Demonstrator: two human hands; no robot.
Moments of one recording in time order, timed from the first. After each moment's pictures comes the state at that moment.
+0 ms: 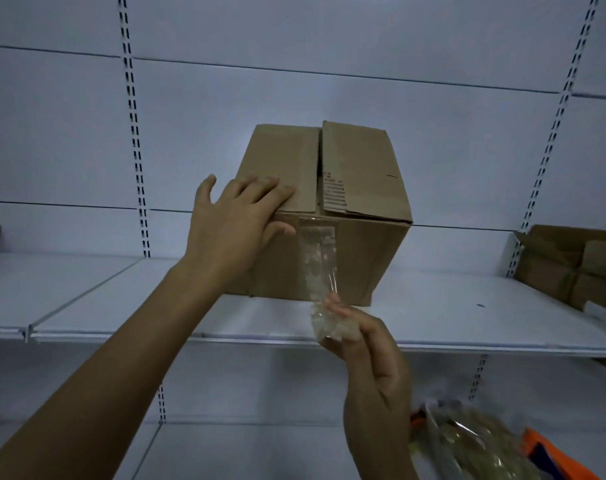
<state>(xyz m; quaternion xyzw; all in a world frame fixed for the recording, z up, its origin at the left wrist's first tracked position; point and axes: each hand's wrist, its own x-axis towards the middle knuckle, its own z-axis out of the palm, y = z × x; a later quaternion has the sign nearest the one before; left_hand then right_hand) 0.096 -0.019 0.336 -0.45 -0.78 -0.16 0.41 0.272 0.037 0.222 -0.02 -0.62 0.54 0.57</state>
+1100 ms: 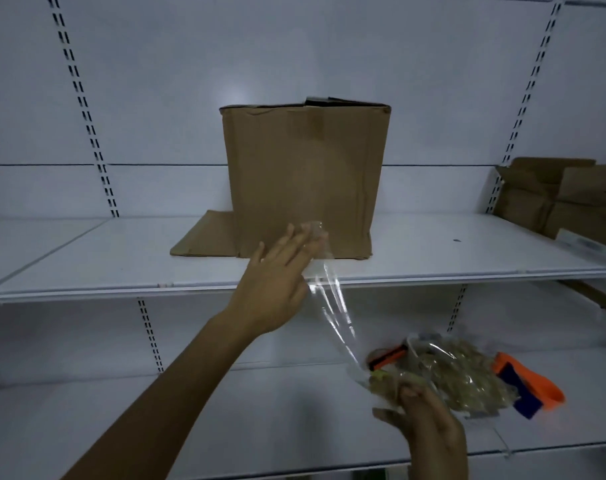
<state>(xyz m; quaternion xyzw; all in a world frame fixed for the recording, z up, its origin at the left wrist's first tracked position) 0.135 0.039 0.195 -0.60 -0.74 -0.22 0.20 0.358 0.078 0.109 -0.29 -0.49 0.63 0.53</state>
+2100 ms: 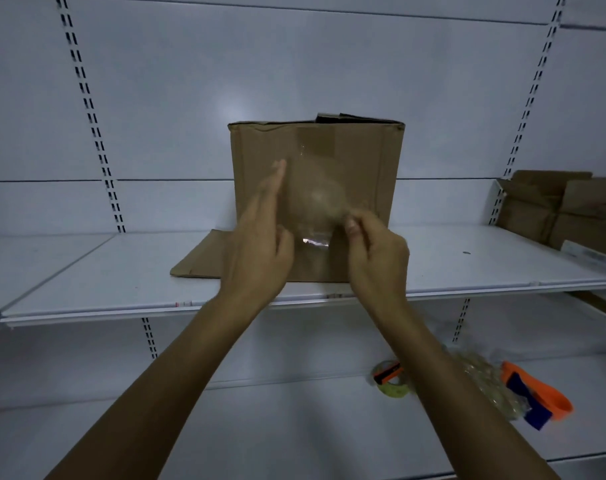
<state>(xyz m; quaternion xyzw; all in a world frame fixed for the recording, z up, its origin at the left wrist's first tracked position) 0.136 0.009 0.263 -0.51 -0.65 -0.49 0.26 0.231 0.129 0.242 -0.17 -0.74 0.19 0.62</state>
